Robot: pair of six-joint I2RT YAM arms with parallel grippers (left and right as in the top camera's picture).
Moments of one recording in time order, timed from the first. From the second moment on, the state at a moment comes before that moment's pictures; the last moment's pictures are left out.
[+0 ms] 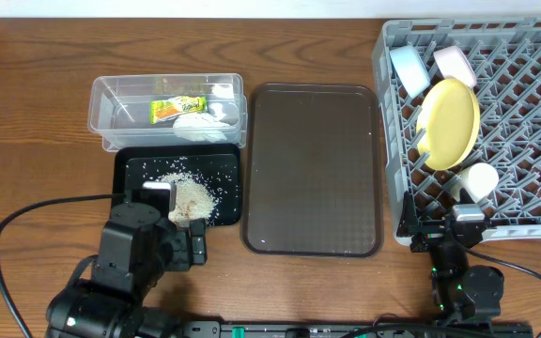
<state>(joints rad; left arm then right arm) -0.30 0.64 0.86 -1.10 -0.05 -0.27 0.05 0.01 0.01 -0.07 -0.02 0.04</state>
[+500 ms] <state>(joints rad) -0.09 0.23 0.31 -0.44 -0.03 -0.23 0.05 0.01 0.01 -0.07 -0.02 0.04</state>
